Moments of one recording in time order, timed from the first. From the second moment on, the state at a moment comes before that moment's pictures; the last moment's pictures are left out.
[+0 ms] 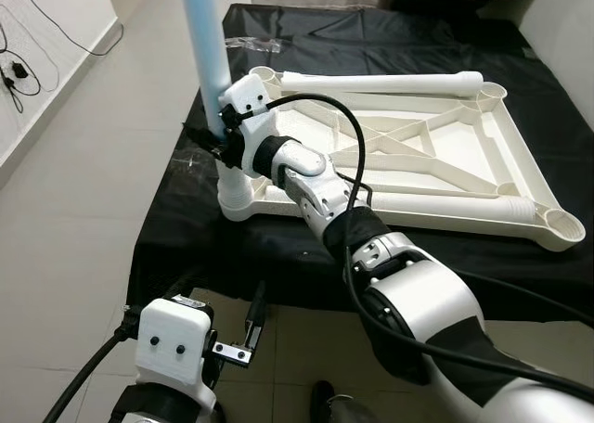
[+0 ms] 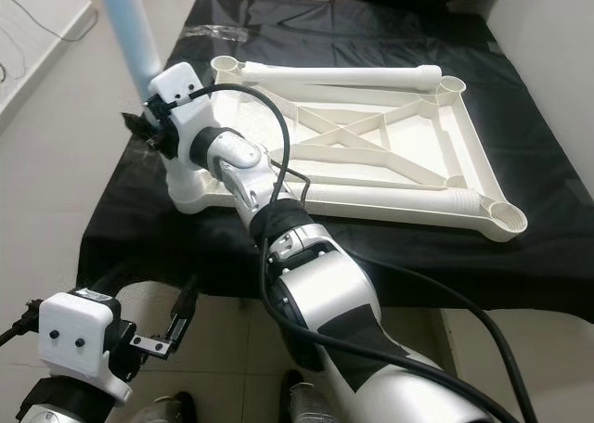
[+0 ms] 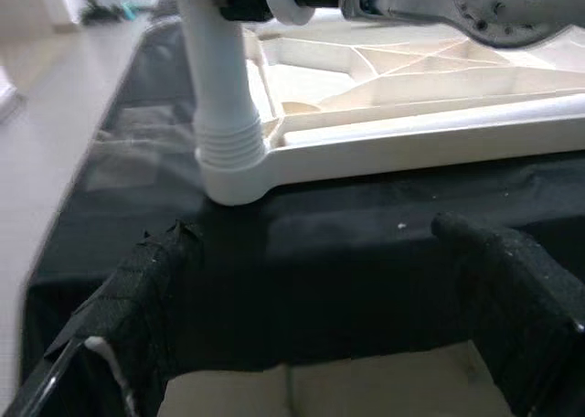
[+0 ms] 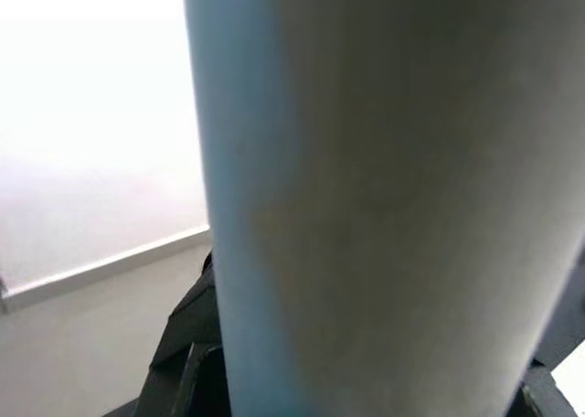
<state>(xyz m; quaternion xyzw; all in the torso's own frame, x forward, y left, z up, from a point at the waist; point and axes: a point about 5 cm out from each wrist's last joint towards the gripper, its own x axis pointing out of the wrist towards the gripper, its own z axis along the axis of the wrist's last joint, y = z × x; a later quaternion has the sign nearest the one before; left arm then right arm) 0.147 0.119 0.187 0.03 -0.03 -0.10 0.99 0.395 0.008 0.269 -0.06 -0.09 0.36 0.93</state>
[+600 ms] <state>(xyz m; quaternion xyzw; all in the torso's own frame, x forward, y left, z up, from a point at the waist) 0.148 0.119 0.184 0.02 -0.02 -0.10 0.99 0.409 -0.023 0.281 0.02 -0.10 0.03 0.99</state>
